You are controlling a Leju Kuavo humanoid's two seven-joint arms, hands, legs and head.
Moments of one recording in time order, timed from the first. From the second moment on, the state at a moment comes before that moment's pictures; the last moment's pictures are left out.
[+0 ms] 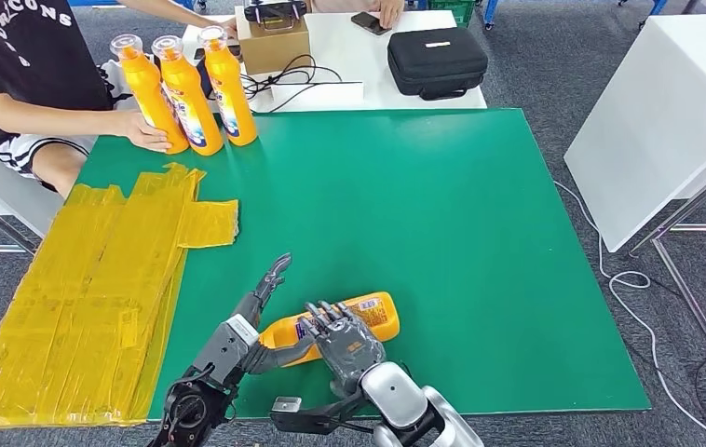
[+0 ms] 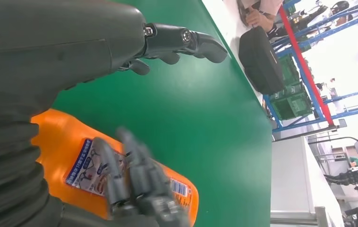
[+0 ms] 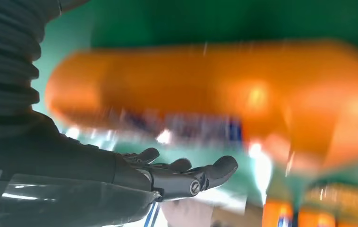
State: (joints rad) left arm -0.01 -0.17 -0.20 -1.37 -0.44 -0.15 -0.46; right arm -0.17 0.17 0.68 -1.23 1.47 0.09 0.08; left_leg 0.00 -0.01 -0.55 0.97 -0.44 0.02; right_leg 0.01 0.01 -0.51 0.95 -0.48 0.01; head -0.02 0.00
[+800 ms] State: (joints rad) left arm -0.07 -0.21 -0.20 -1.27 -0.44 -0.17 -0.46; right arm -0.38 0.23 0.45 -0.88 1.45 0.08 0.17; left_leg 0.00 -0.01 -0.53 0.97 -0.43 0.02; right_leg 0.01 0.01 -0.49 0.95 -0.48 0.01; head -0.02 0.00
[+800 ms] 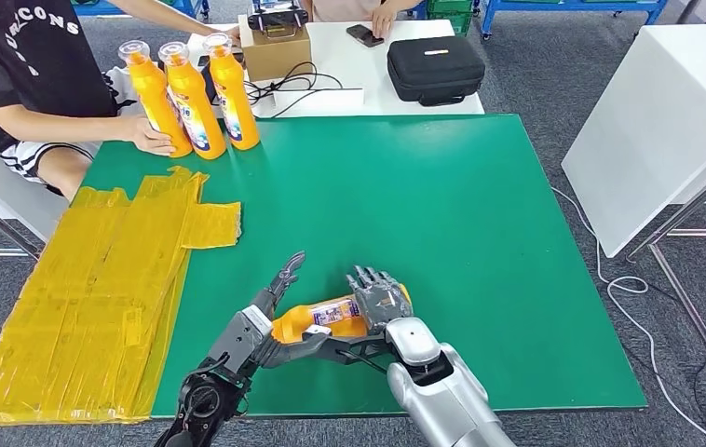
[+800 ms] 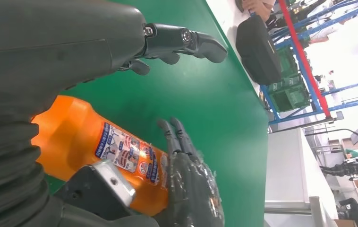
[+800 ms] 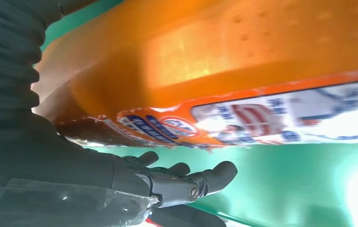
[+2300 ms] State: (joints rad) left arm -0.07 -0.19 -0.17 -1.21 -0.42 -0.14 -0.50; right arm -0.37 0.23 0.35 -0.86 1.24 0.00 0.01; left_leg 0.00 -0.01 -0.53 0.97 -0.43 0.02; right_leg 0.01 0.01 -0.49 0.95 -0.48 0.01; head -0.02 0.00
